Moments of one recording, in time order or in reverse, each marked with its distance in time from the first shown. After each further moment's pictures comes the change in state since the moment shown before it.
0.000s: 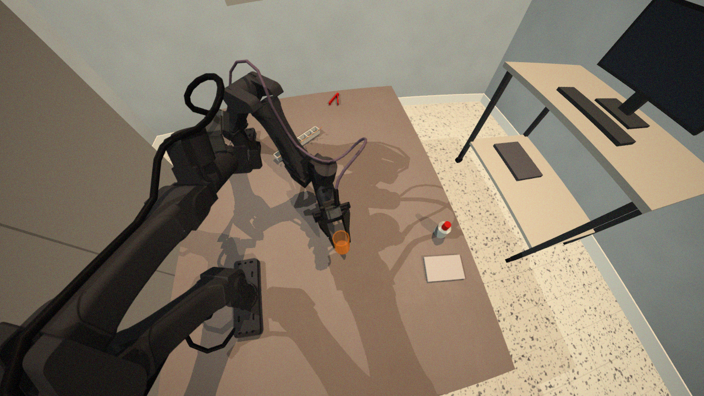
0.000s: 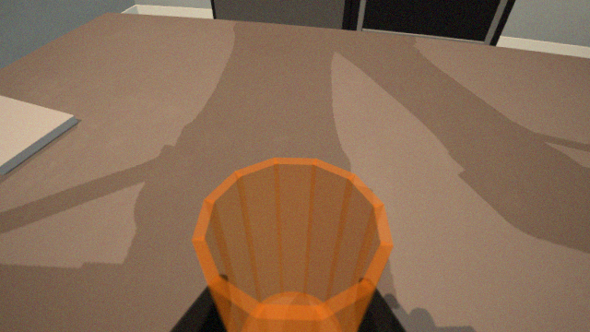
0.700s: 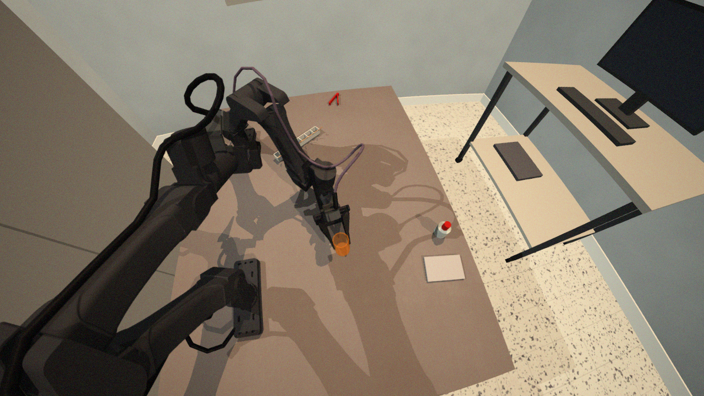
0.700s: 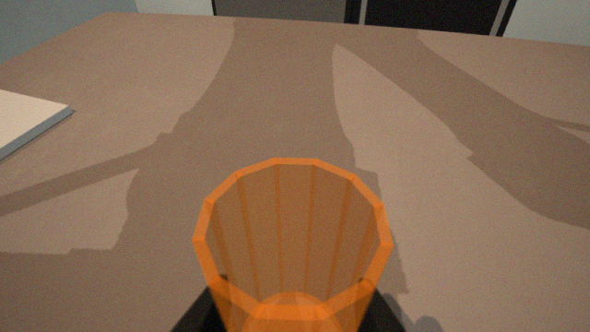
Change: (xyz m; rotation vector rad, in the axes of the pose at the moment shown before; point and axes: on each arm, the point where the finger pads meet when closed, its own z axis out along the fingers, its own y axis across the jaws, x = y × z) left arm 0.017 0.000 0.003 -0.003 -0.024 0.017; right arm 0.000 0.000 0.000 0.000 0.000 0.000
